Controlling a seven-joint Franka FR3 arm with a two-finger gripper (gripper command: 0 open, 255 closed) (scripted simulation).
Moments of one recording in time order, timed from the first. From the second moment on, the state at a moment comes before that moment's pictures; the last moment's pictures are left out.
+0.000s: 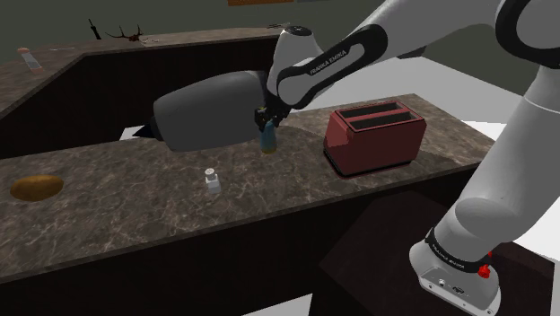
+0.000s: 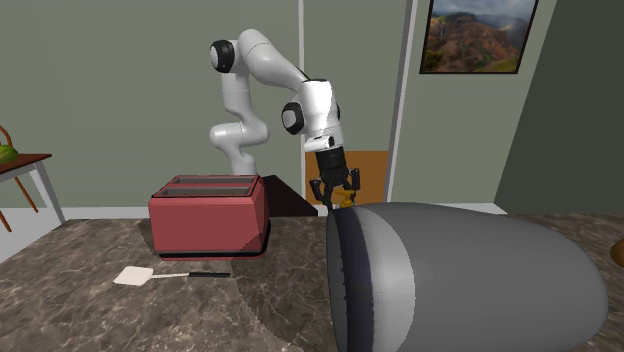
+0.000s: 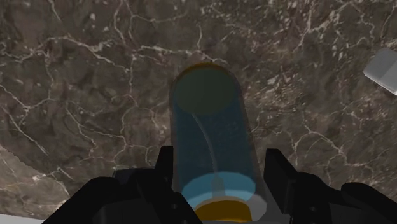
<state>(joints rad) -0.13 0.08 0.26 -2.14 -0.02 2.57 0.29</state>
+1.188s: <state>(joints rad) -0.13 0.16 0.25 -2.19 -0.06 2.69 0.32</state>
